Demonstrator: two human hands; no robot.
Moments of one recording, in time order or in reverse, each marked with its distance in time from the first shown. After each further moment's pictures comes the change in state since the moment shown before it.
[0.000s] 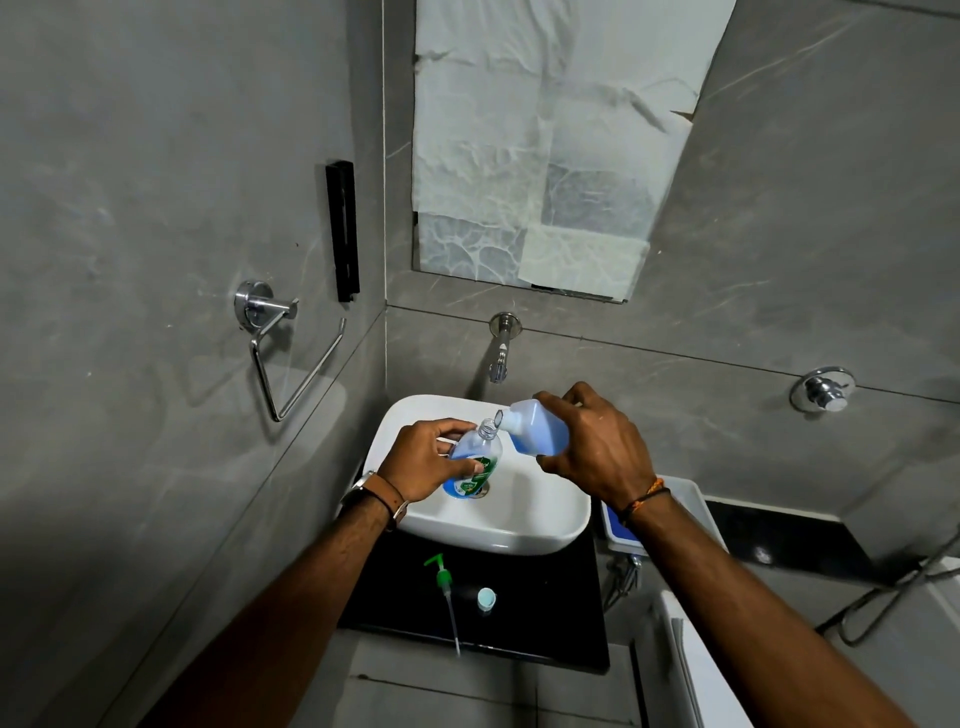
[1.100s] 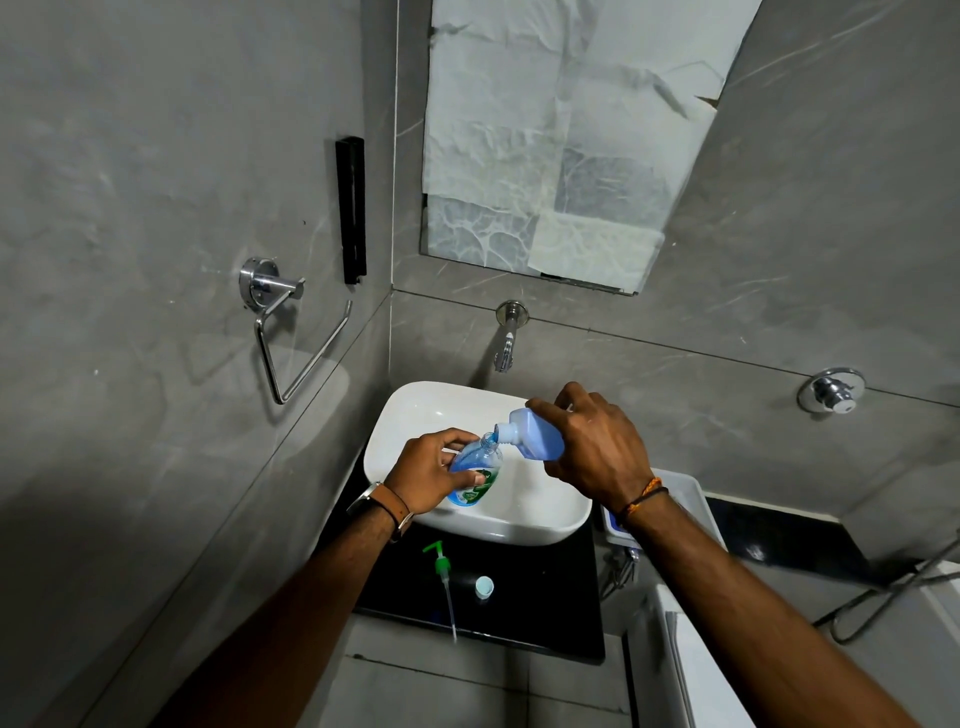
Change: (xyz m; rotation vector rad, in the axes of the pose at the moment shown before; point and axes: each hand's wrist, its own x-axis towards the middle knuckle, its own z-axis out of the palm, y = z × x) left_hand -0.013 -0.027 0.018 -0.018 -0.011 -0.074; right_hand -0.001 -0.012 0.003 -0.165 -0.099 -0.104
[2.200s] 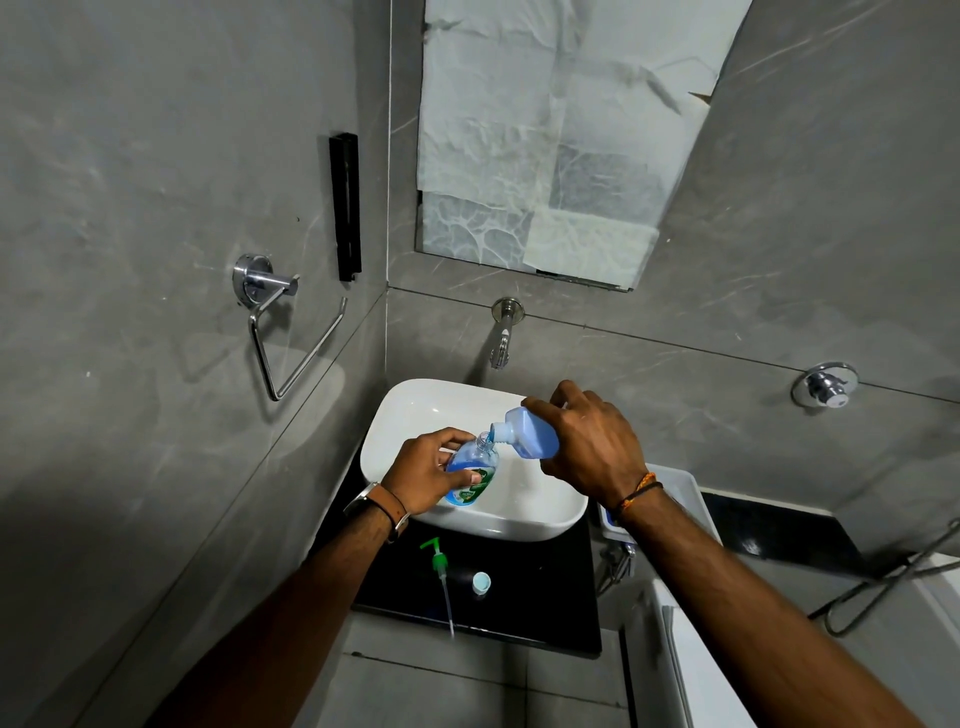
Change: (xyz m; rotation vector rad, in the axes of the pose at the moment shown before) left_hand -0.005 0.003 0.003 0.025 -0.005 0.000; right_hand -0.003 -0.003 -0.002 -0.003 -0.020 0.014
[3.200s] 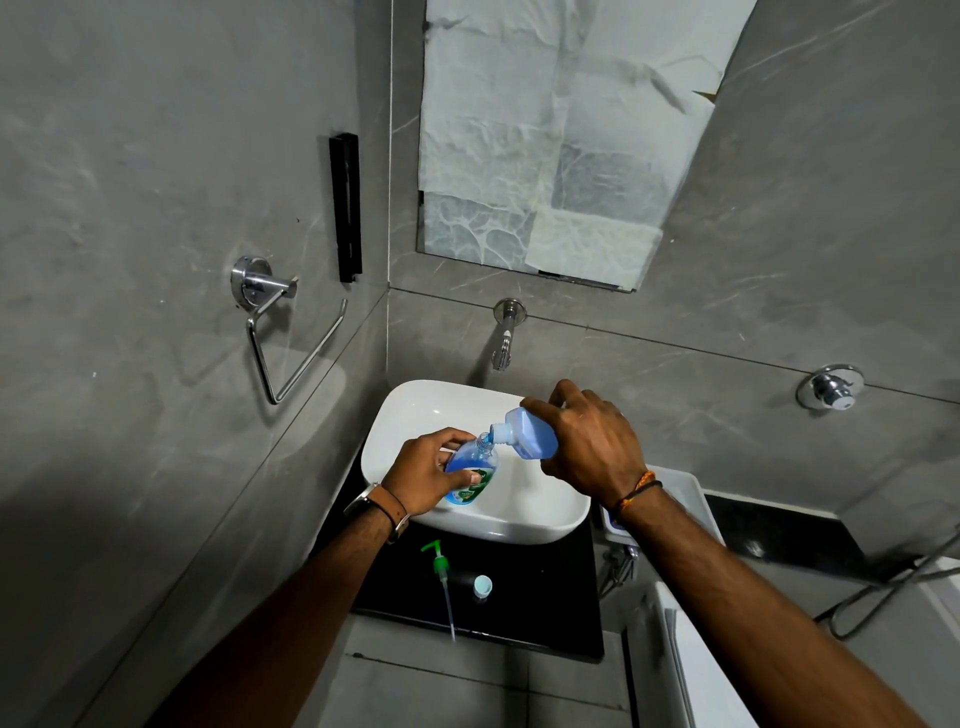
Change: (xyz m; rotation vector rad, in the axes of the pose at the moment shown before) left_hand 0.004 0.001 -0.002 0.029 -0.003 -0.003; right_hand 0.006 -0.003 -0.004 -0.016 -0.010 -0.008
